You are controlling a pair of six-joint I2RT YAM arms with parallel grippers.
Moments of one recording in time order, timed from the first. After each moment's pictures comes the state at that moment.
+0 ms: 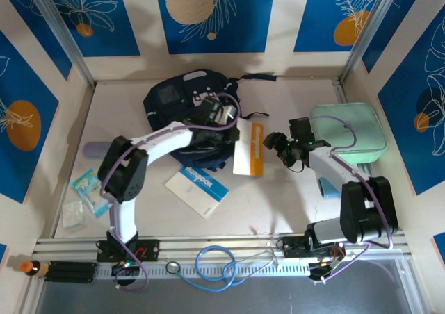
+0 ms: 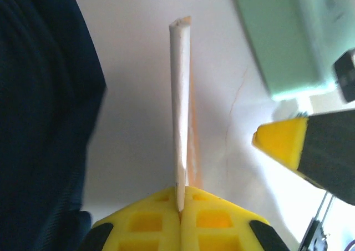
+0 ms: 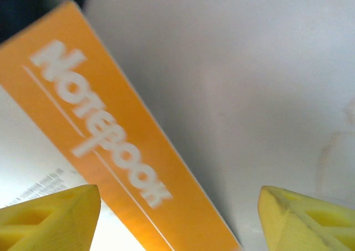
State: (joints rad) left arm -0.62 1.90 1.43 -0.27 0.46 -0.55; right arm 0.20 1.37 0.78 -0.34 -0.27 0.87
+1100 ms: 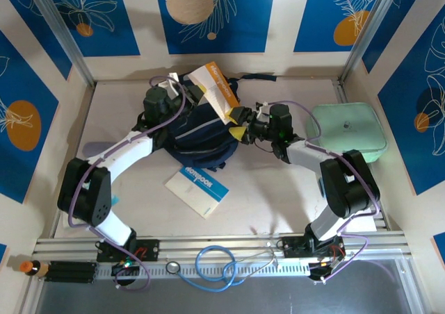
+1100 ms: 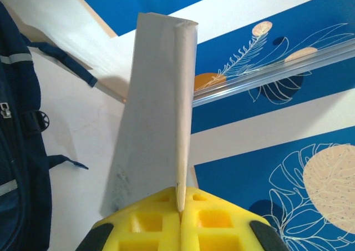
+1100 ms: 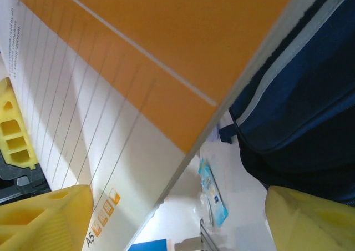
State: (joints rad) left arm -0.40 1.60 1.09 0.46 0.37 -1.19; right arm 0.38 1.62 0.85 0.53 -0.70 1.37
